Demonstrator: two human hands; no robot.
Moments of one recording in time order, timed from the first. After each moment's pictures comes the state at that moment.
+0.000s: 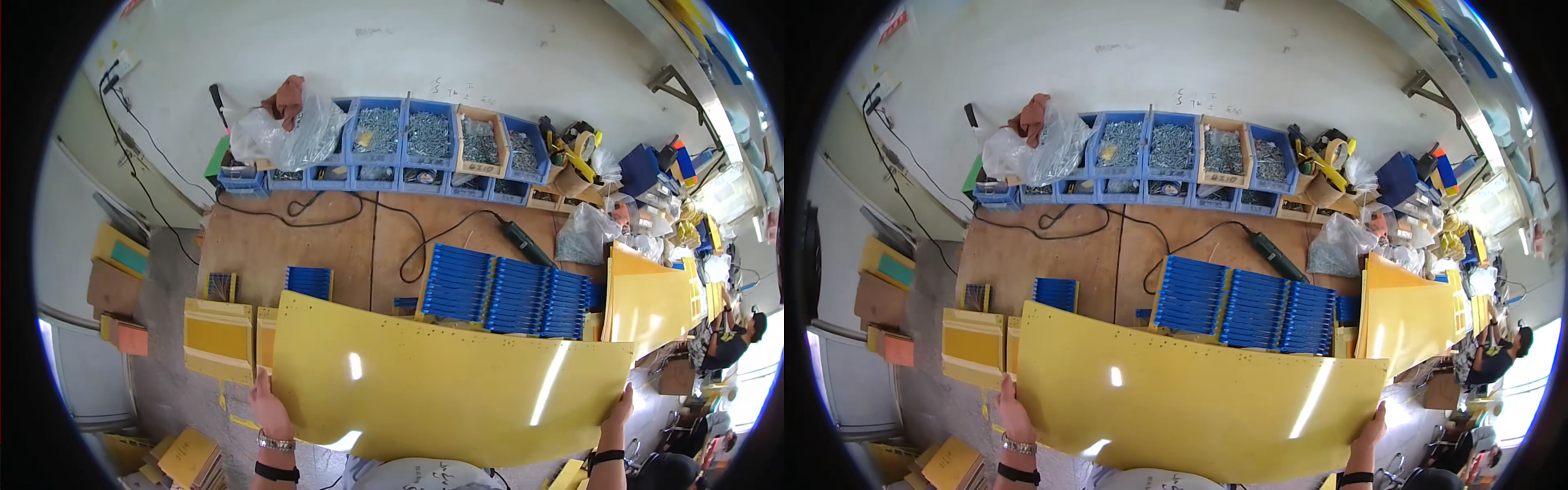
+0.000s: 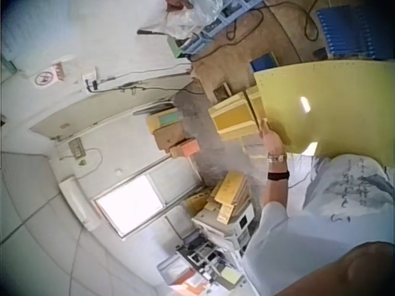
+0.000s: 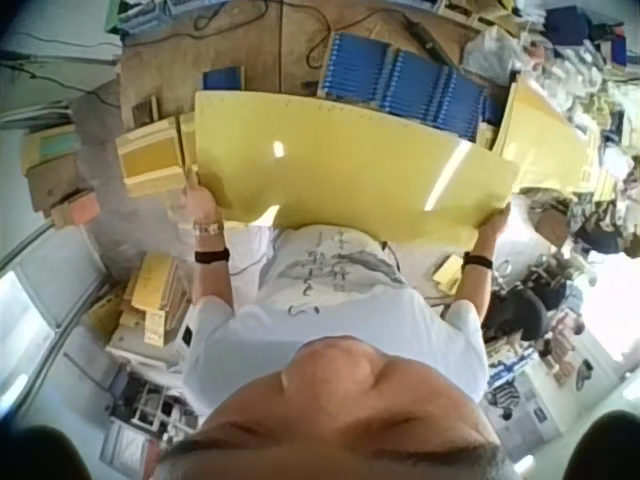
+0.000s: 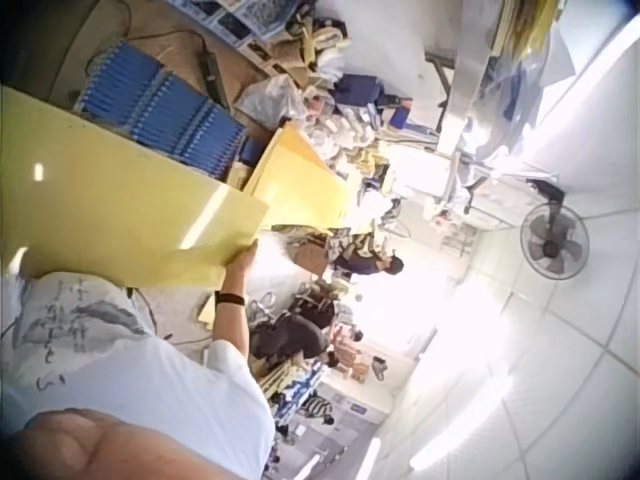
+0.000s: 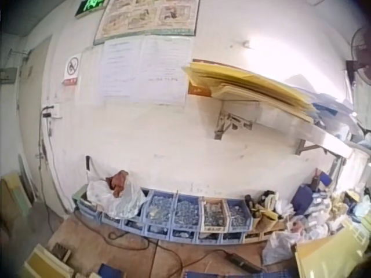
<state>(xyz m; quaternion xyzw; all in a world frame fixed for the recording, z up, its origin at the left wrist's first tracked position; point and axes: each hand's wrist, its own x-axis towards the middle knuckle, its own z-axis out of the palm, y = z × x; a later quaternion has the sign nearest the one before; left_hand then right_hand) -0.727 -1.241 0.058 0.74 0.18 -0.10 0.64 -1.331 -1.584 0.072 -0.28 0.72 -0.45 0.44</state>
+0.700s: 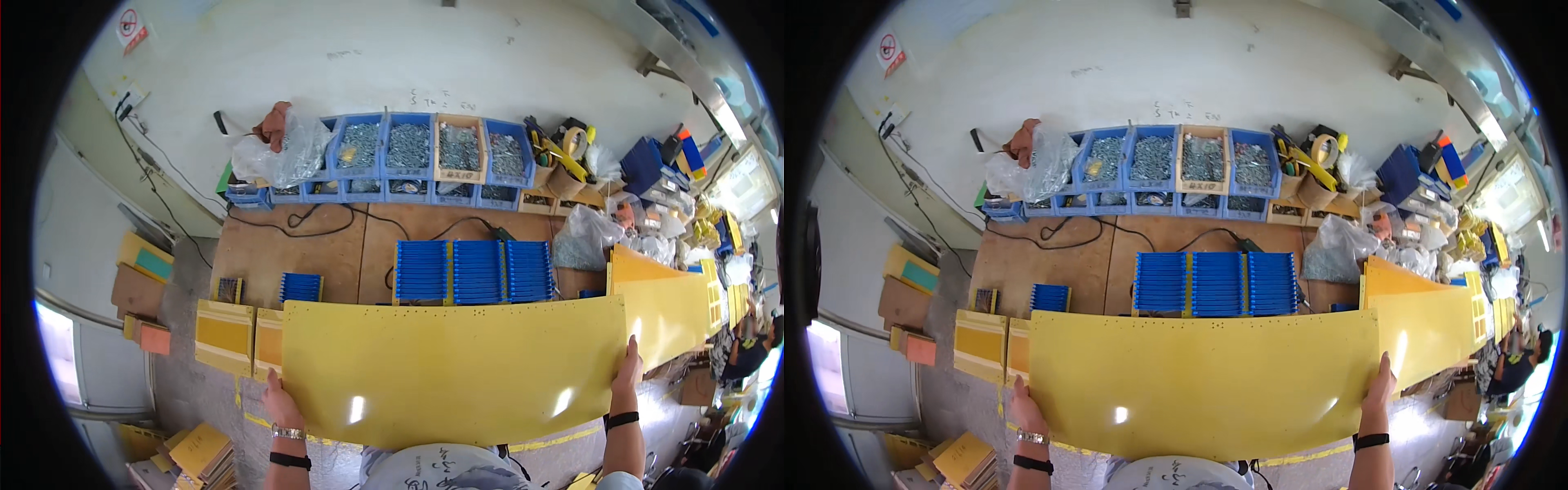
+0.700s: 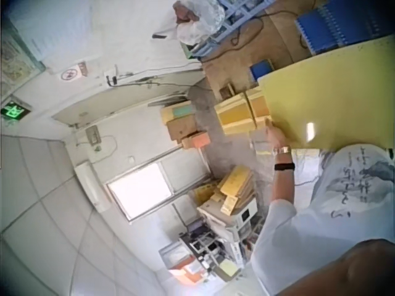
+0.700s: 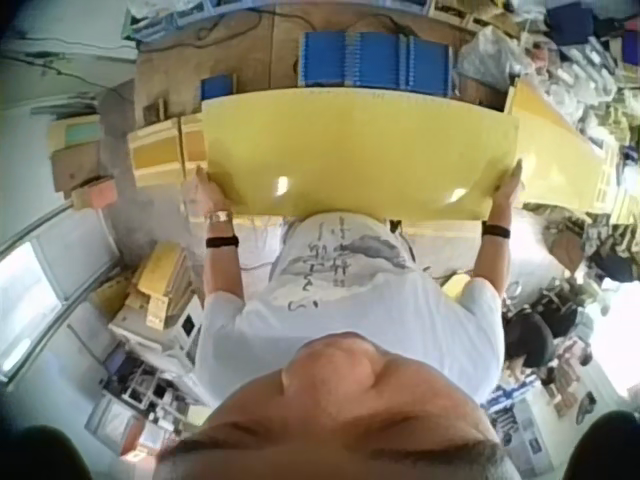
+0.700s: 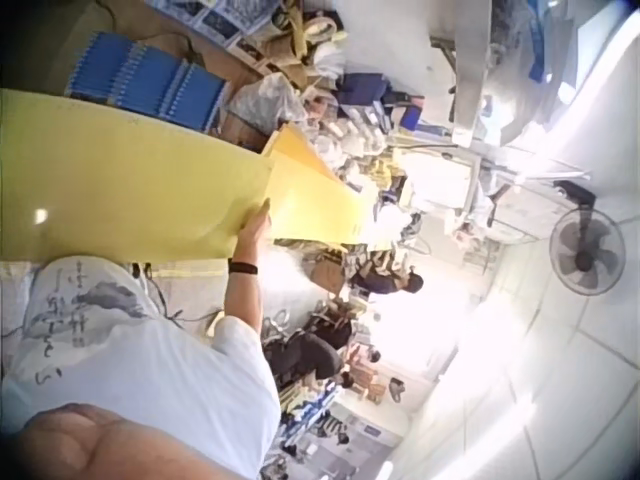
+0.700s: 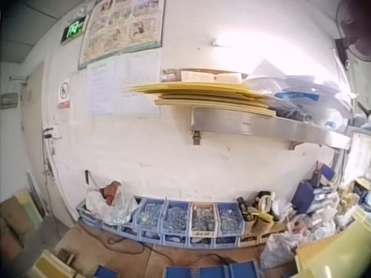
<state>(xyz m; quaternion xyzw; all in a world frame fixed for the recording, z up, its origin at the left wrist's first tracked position) -0.772 -1.267 0.036 0.77 0.21 -0.10 0.60 -1.304 -1.724 0.063 -0.38 0.69 -0.41 0.46</state>
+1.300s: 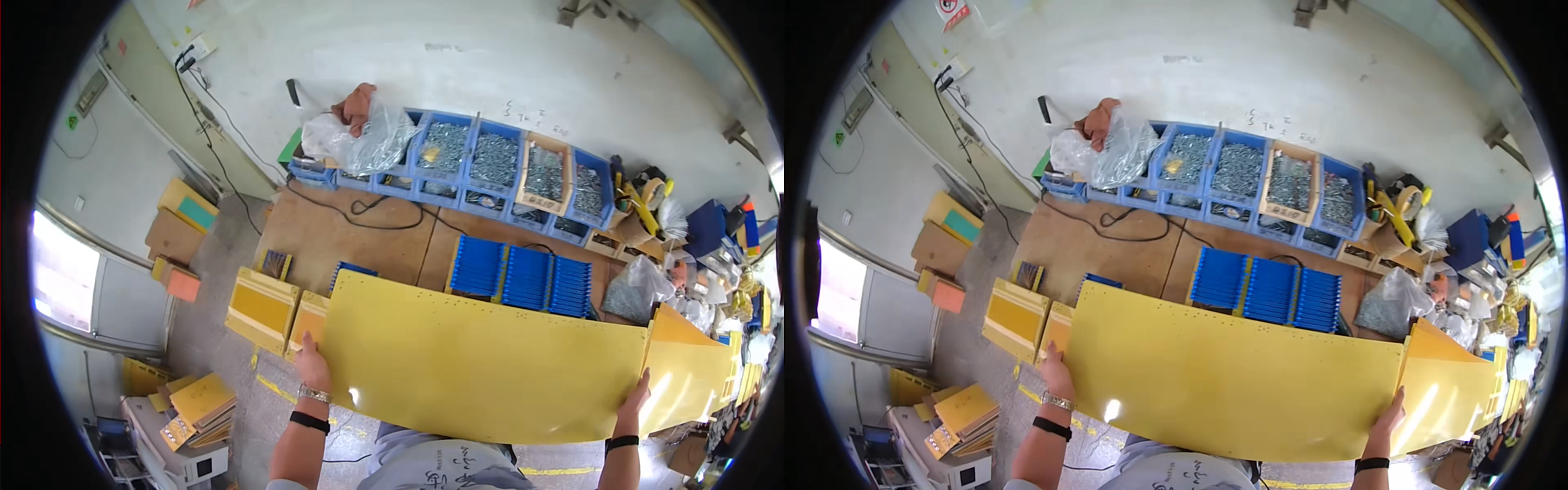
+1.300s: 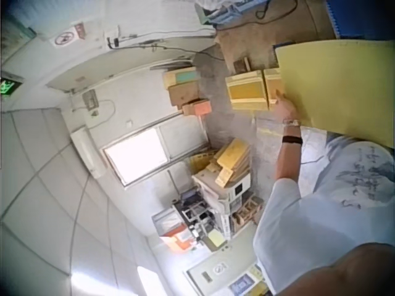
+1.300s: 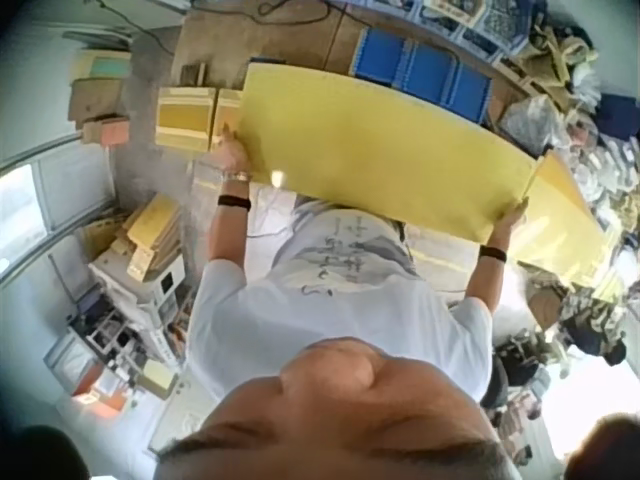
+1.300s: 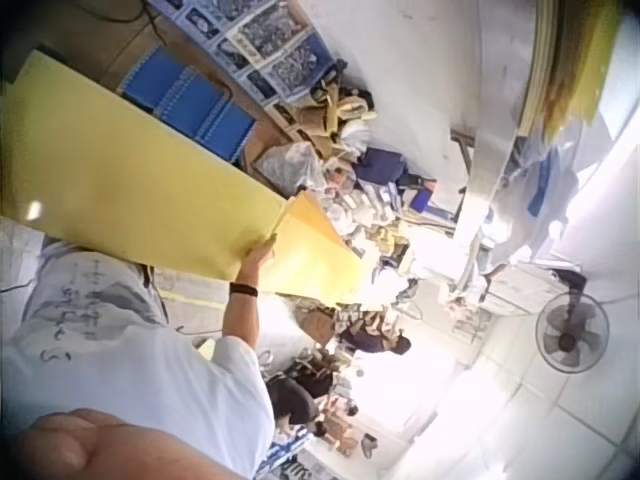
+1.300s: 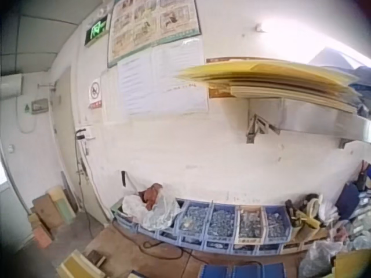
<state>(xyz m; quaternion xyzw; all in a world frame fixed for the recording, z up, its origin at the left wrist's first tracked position) -0.719 -1.278 -0.010 0.83 0.20 -0.06 0.51 -1.258 -1.779 0.010 -0.38 0.67 -0.36 0.52</state>
